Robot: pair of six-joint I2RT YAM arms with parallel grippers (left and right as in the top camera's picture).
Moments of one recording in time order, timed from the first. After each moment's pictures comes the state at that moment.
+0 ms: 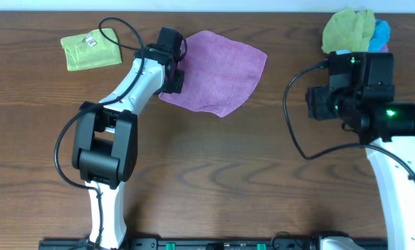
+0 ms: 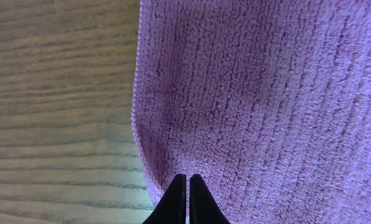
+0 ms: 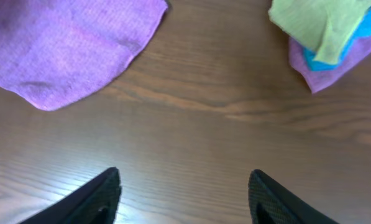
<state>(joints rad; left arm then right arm) -0.29 2.16 1.66 -0.77 -0.11 -0.10 0.03 1.33 1.30 -0.92 -0.05 -0.10</state>
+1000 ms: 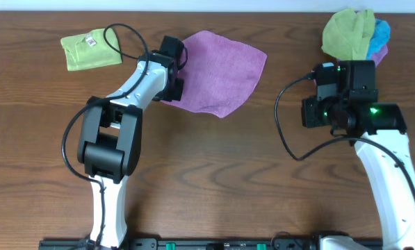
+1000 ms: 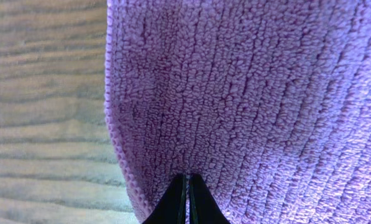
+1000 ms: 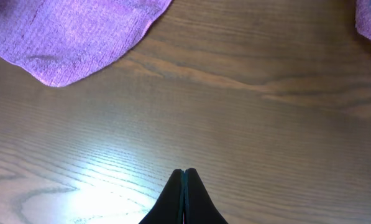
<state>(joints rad) -0.29 2.22 1.65 -0.81 -0.12 -0.12 0.03 1.36 1.18 -0.87 -0.13 -0.08</state>
